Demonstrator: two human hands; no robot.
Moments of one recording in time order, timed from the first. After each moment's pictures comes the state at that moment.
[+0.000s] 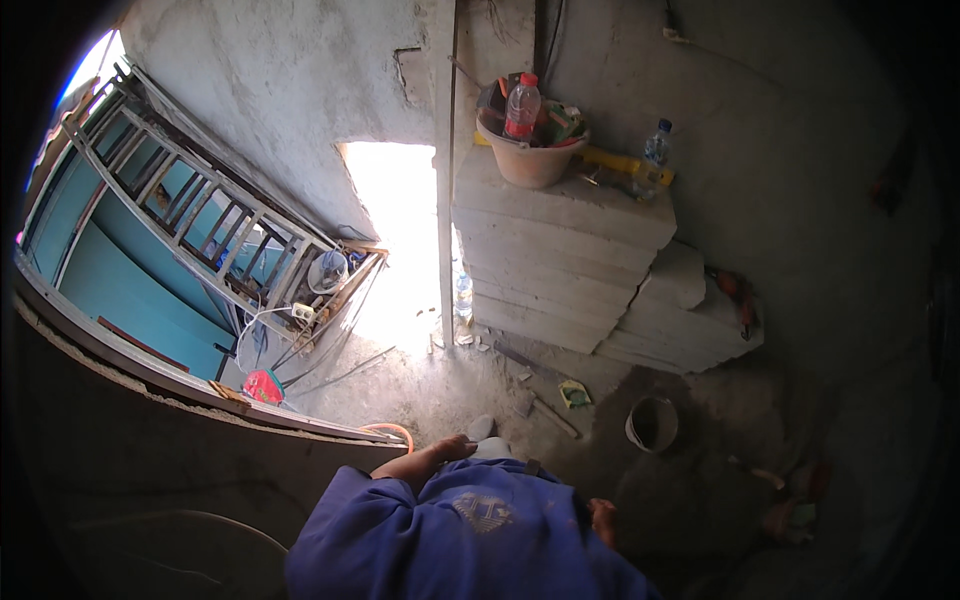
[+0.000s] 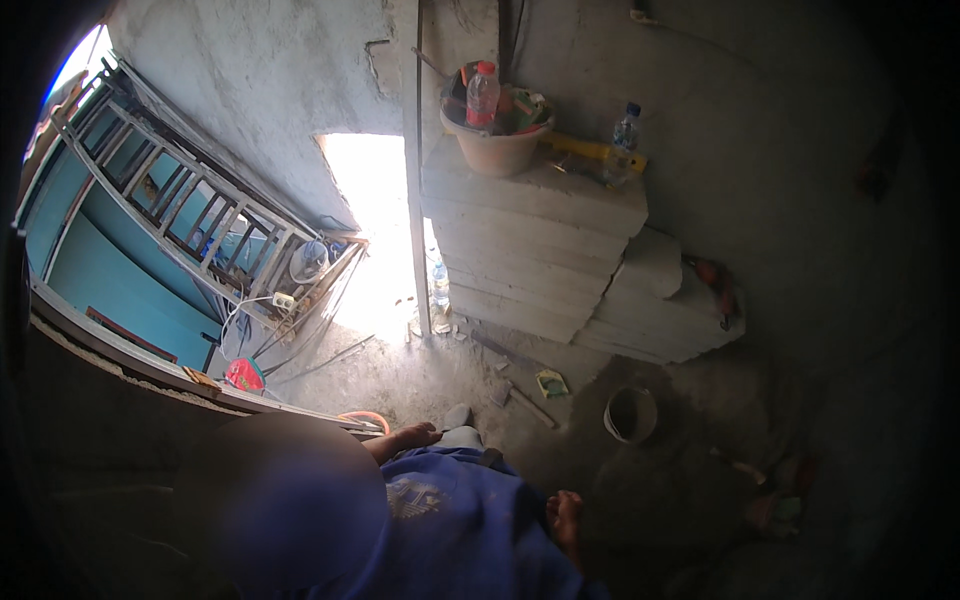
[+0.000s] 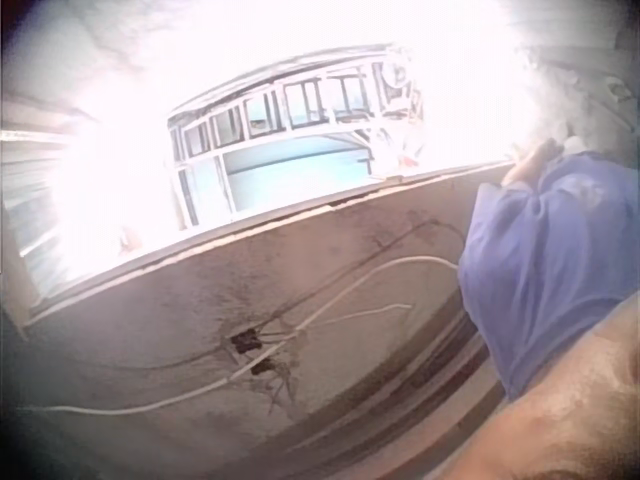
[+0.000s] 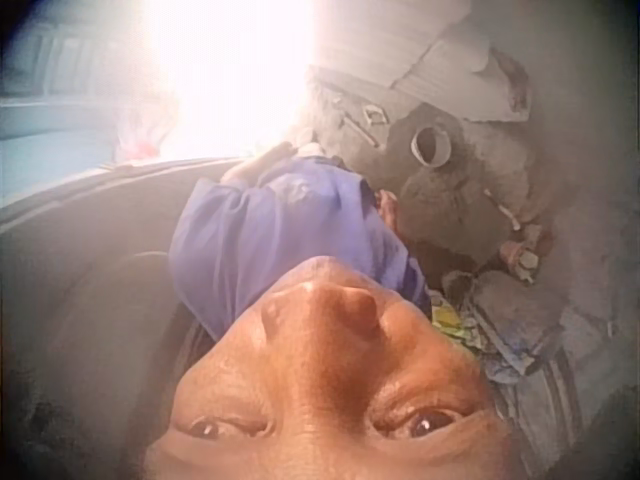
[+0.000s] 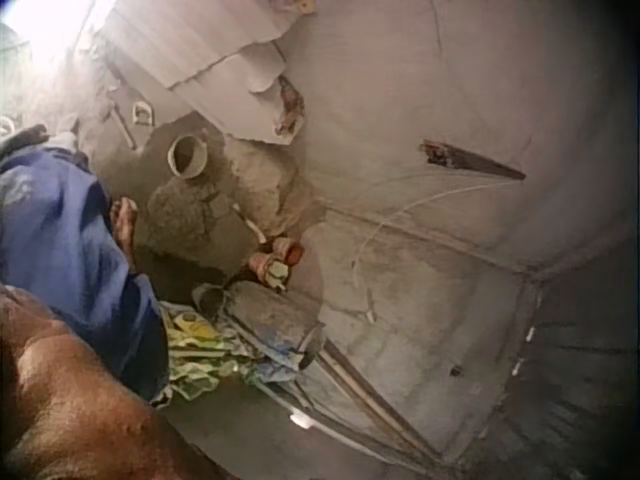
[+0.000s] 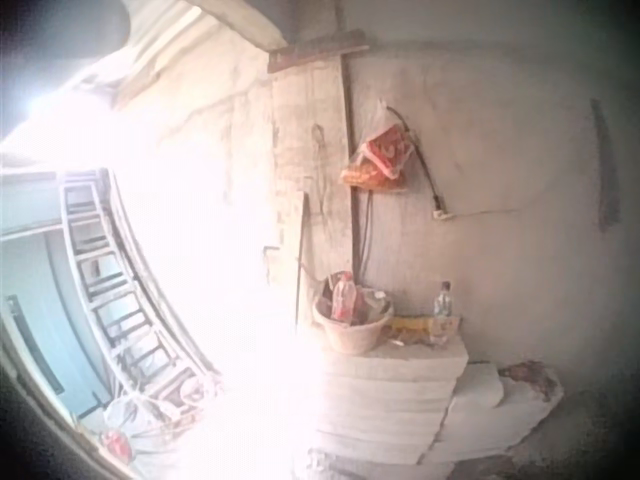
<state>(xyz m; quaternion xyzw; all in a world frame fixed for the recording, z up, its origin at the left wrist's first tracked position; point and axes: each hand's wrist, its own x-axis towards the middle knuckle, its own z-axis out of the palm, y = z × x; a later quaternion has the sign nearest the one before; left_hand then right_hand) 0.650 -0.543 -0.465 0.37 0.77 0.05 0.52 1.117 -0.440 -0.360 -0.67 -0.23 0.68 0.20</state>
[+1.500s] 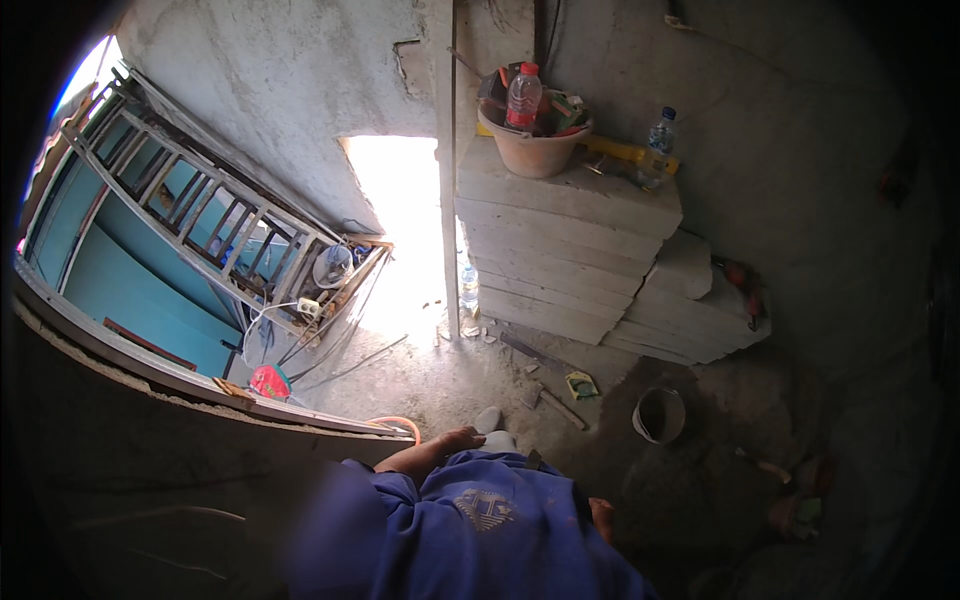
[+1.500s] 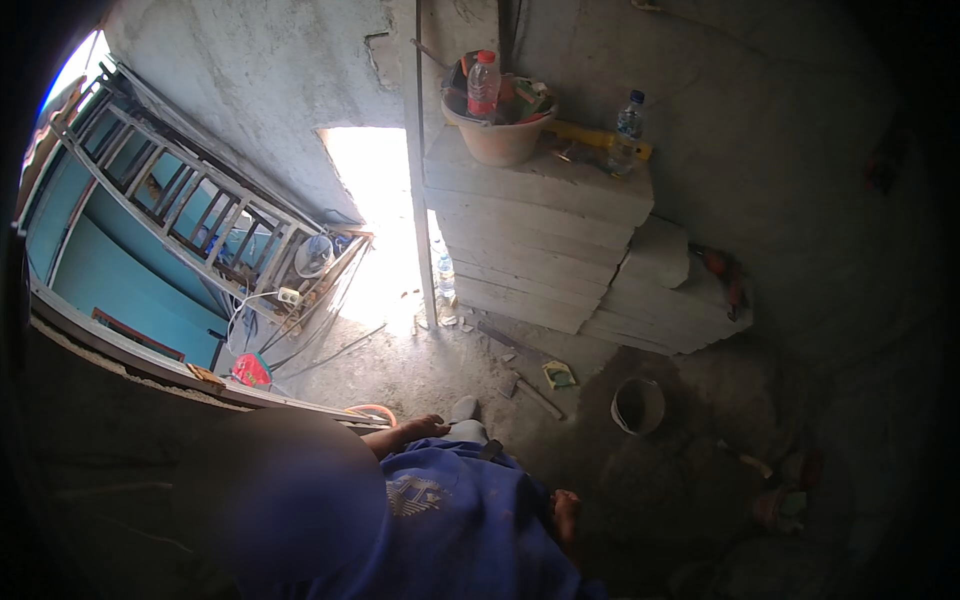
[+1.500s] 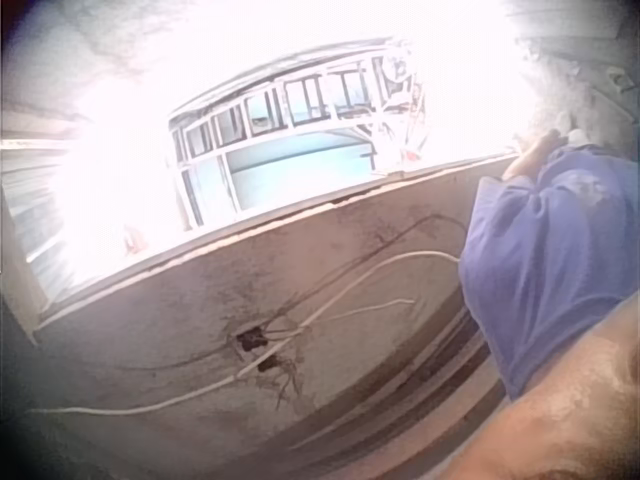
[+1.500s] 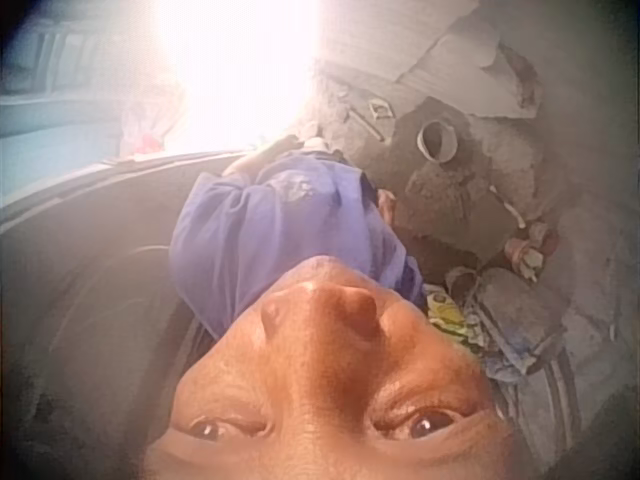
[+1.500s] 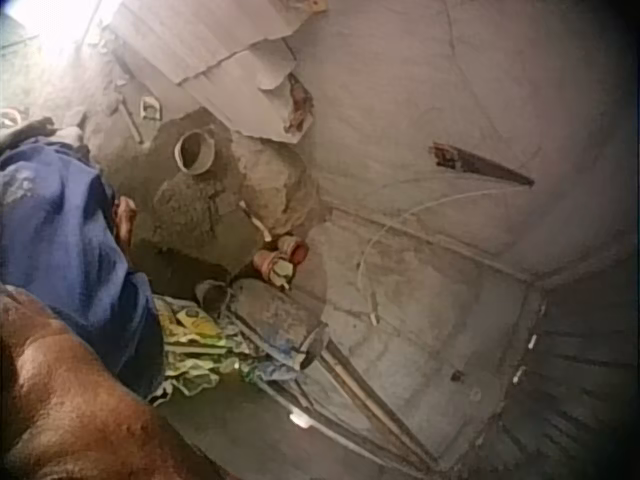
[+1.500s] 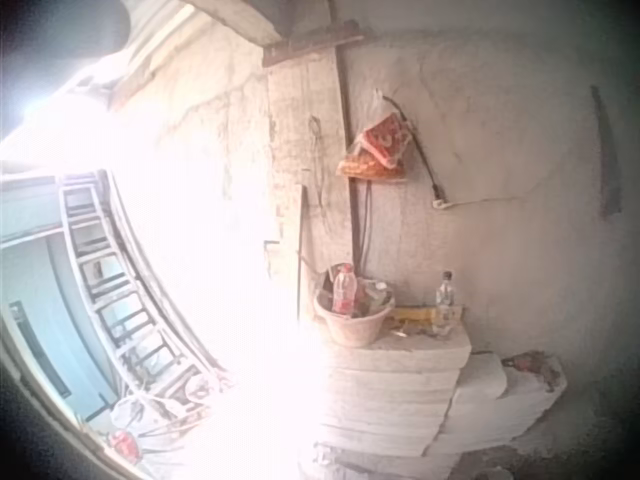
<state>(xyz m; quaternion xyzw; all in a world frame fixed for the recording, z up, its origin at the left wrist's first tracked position) 0.669 -0.522 -0.411 0.37 0.76 0.03 0.54 1.129 -0.460 -0.407 -0.69 -0.28 0.64 0.19</state>
